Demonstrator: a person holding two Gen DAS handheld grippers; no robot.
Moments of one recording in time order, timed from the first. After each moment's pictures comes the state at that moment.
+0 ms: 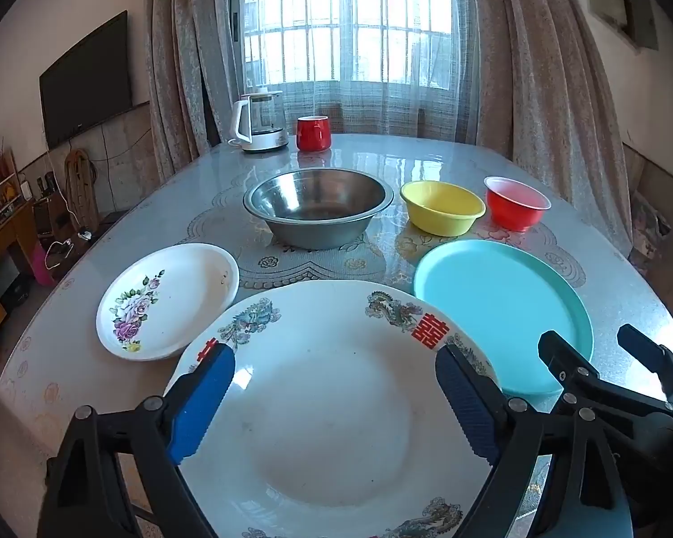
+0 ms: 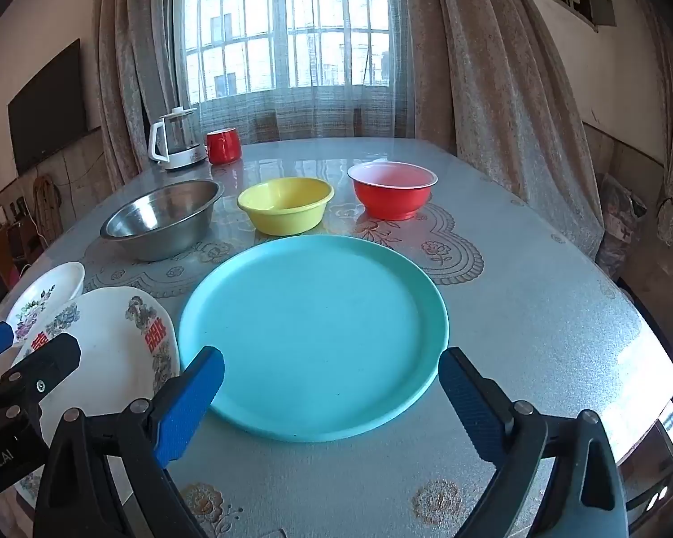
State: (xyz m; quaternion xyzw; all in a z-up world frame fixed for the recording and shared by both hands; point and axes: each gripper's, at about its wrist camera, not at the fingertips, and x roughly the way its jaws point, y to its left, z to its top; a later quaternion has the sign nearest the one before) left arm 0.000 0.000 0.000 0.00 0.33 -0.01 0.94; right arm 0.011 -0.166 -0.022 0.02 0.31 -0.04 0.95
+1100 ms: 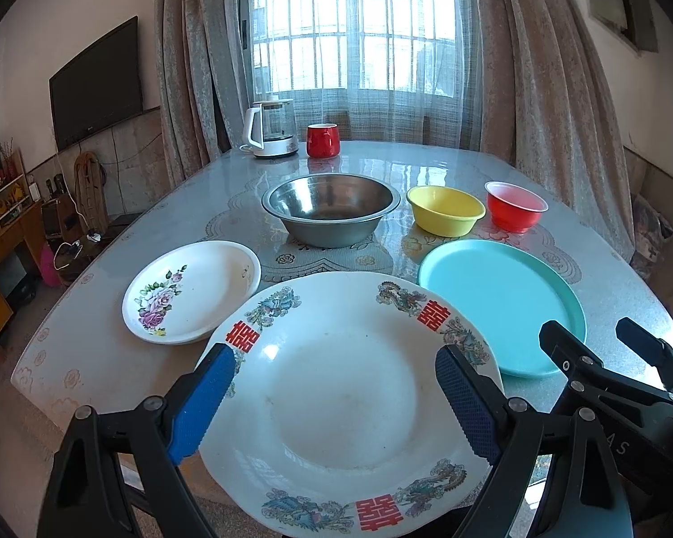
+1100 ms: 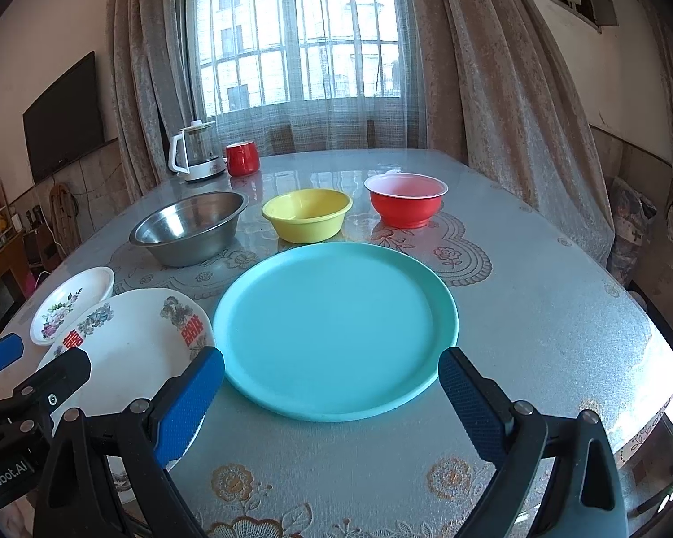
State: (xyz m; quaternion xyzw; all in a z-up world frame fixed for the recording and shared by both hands) left arm -0.029 0.008 0.006 0.00 0.32 0.01 0.95; right arm -0.010 -0.163 -0.013 0.04 0.29 -0.01 0.96
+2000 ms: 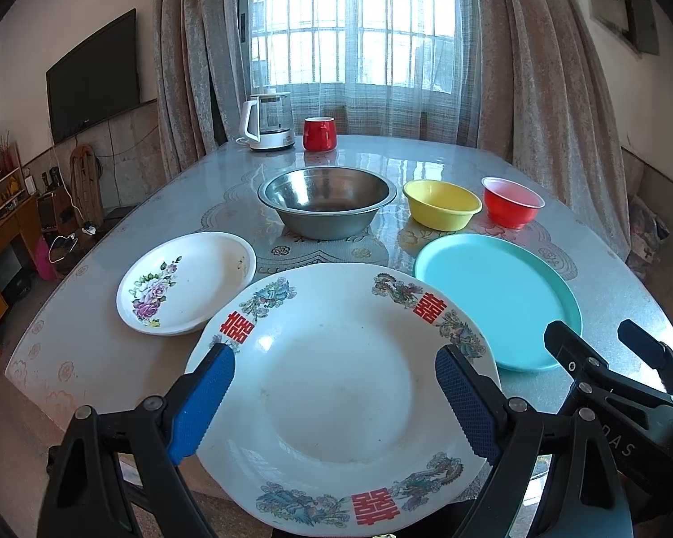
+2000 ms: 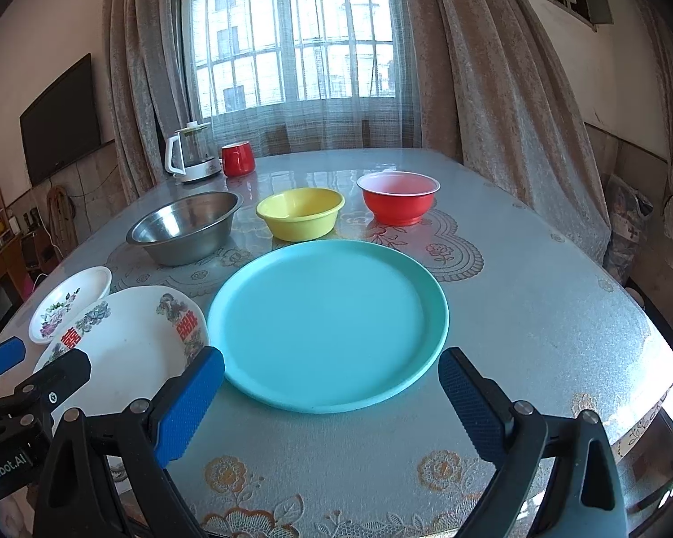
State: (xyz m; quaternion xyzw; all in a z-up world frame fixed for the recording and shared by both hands) left arm -0.031 0.009 0.003 0.00 0.33 0.00 0.95; right arm -0.017 -0.165 -0.014 0.04 0.29 -0.02 0.96
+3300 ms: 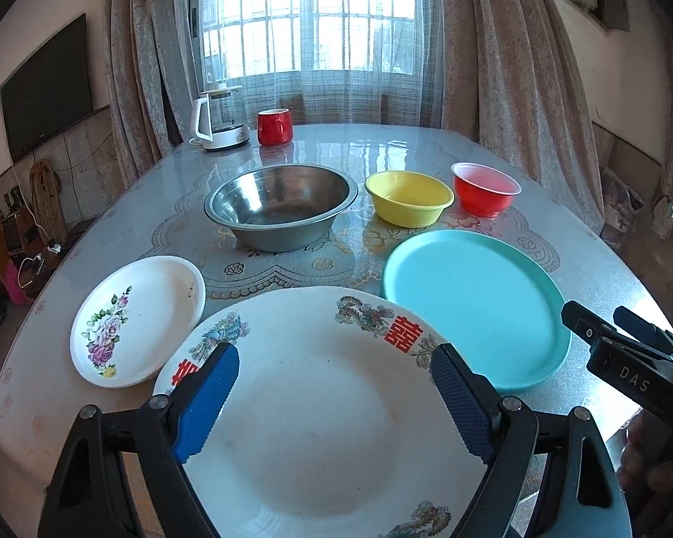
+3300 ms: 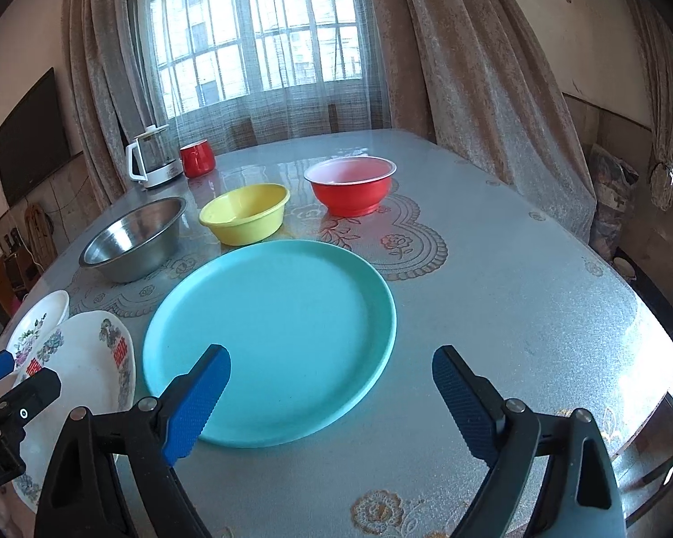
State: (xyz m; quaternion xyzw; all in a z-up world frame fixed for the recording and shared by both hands) left arm 0.018 -0.003 0.010 0.02 0.35 -0.07 0.93; right arm 0.016 -0.226 -0.022 0.09 0.32 -0.06 0.94
